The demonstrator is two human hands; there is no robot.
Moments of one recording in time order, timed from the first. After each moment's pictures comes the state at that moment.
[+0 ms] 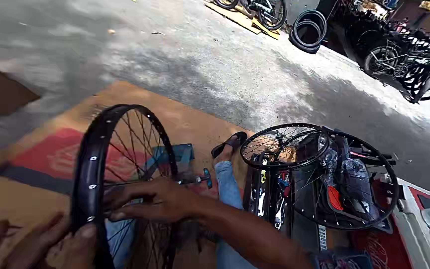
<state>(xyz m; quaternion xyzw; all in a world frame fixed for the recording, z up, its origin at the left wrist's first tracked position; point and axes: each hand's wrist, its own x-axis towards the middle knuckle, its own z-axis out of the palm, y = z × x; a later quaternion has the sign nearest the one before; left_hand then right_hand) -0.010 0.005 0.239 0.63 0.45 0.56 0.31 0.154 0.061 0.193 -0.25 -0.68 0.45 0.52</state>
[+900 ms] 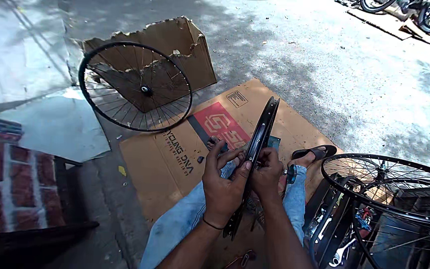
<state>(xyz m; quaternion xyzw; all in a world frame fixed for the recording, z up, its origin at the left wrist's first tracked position) -0.016 0.025 0.224 0.58 0.52 0.58 0.24 0.088 0.060 0.176 -0.46 -0.56 0.24 0.65</state>
